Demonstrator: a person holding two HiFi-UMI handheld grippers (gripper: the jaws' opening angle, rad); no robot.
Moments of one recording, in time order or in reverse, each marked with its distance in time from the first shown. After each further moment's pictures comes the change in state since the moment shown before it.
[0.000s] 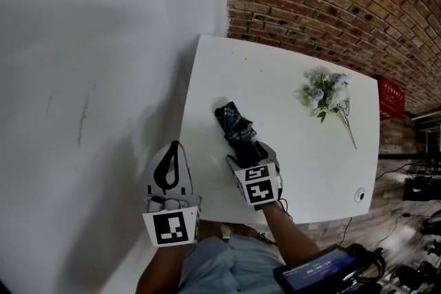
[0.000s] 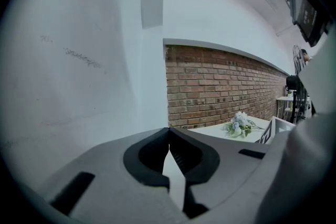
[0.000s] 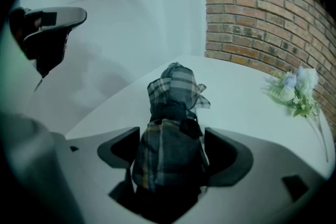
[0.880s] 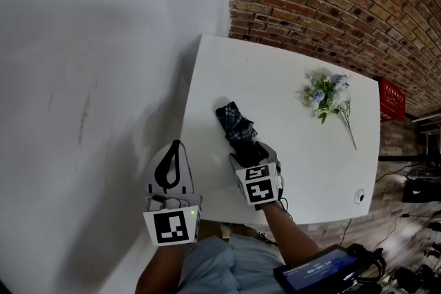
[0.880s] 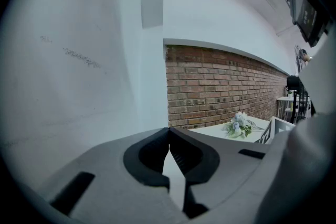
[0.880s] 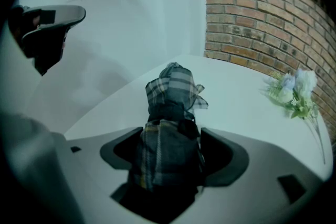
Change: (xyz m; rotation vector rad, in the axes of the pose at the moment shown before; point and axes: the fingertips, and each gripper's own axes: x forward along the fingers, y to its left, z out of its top) left arm 0.000 0.000 0.001 0.000 -0.002 0.001; right arm 0.000 -0.003 0.001 -0.007 0.008 -0.017
